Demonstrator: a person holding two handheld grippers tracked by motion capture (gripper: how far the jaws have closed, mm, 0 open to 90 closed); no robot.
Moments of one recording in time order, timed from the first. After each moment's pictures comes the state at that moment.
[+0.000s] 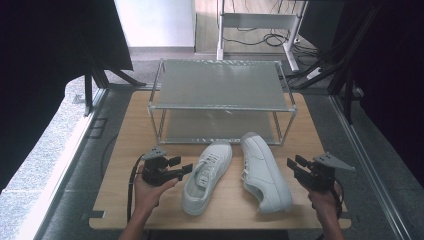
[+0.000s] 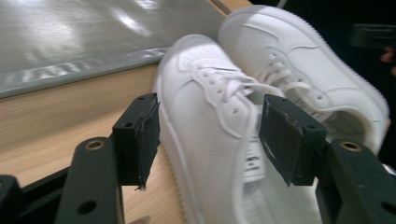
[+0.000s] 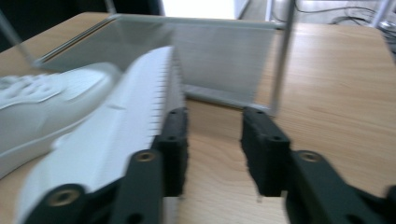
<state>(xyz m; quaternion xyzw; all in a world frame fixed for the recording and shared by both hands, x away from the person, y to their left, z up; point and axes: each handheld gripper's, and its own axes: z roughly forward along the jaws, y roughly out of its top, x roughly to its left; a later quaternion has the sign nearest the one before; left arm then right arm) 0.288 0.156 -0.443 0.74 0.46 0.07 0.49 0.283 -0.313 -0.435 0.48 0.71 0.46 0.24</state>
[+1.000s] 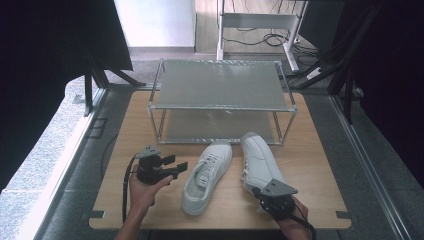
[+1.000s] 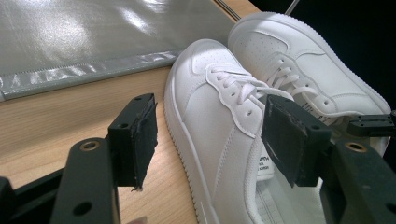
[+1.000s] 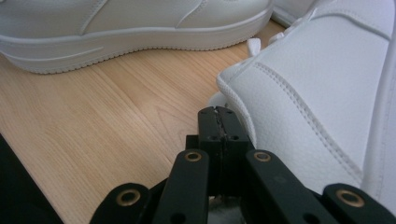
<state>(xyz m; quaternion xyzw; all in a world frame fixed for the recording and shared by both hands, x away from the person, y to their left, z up) 0.288 0.166 -0.440 0.73 0.46 0.07 0.49 0.228 -0.214 -0.462 0.33 0.85 0.36 0.21</state>
